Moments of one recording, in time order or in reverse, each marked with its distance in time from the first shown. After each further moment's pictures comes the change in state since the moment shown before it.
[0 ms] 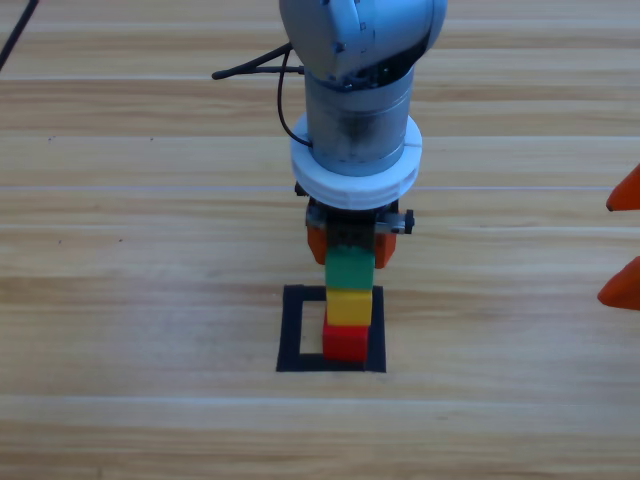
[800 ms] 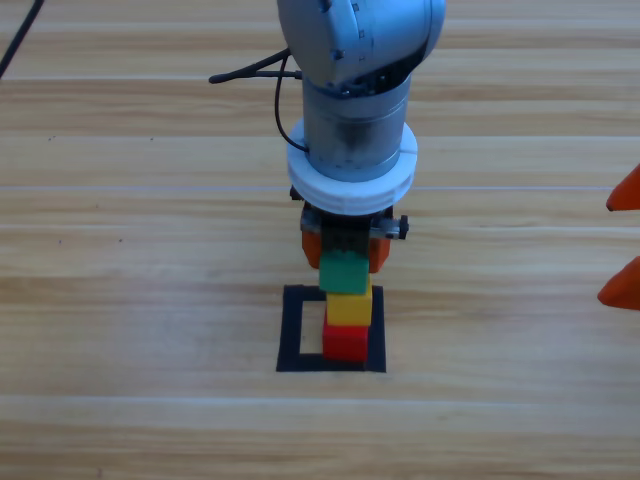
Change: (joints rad) arm 0 0.000 0.000 0.019 0.000 0.007 -0.003; arm 1 0.000 0.000 0.000 0.000 0.000 0.000
